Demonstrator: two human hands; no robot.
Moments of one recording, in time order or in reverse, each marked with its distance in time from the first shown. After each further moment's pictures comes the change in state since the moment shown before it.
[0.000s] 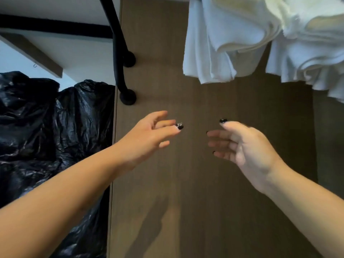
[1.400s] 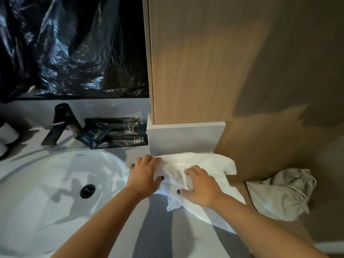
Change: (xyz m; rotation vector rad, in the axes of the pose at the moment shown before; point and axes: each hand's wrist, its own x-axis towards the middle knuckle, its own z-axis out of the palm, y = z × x) left_hand -0.310 -0.474 -0.055 0.958 -0.459 -0.683; right_hand -0.264 0.472 0.119 -1.154 -0.865 0.676
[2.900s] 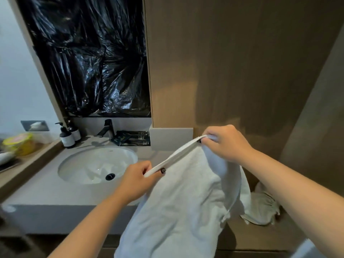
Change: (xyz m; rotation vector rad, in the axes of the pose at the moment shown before) left_hand -0.327 0.174 -0.082 -0.535 0.464 0.082; right_hand -0.339 0.020 -0.177 0.090 0.640 -0.402
